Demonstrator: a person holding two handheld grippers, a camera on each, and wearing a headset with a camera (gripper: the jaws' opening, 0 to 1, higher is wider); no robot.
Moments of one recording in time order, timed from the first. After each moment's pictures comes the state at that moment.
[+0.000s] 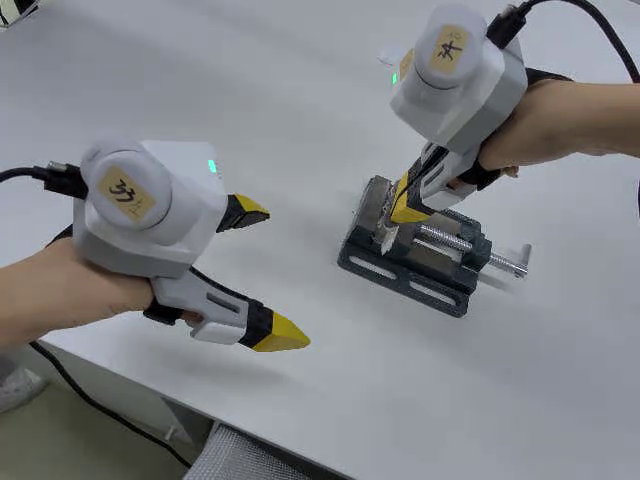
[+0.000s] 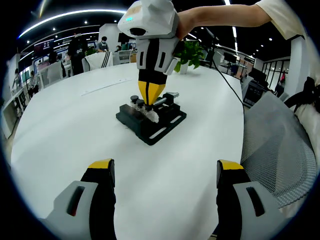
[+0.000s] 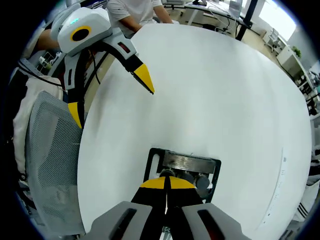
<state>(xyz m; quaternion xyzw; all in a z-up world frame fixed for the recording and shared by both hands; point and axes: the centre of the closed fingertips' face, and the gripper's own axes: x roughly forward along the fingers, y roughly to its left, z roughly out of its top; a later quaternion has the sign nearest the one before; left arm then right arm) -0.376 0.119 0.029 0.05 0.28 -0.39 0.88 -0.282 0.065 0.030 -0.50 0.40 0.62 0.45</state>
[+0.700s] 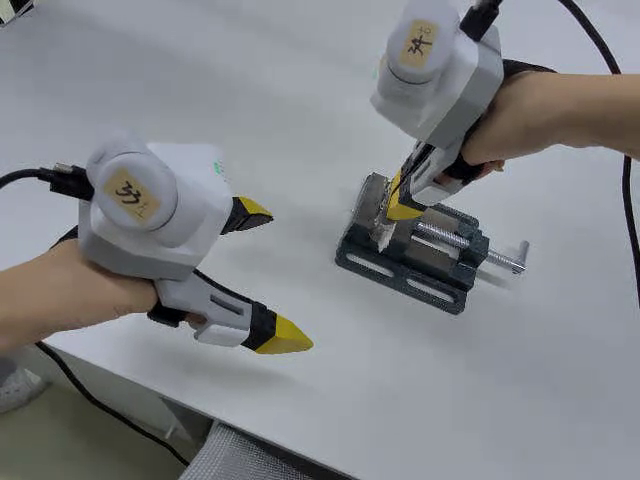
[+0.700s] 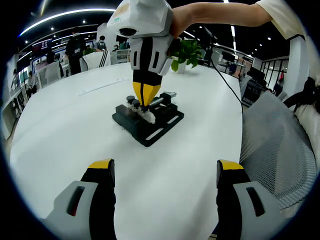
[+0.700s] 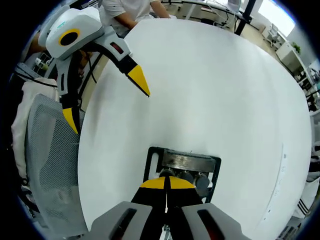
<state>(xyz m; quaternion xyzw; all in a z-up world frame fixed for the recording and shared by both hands) -0.376 0.111 0.030 0.06 0.28 -0.40 0.87 -0.278 0.066 0.027 -0.50 0.41 0.61 0.45</state>
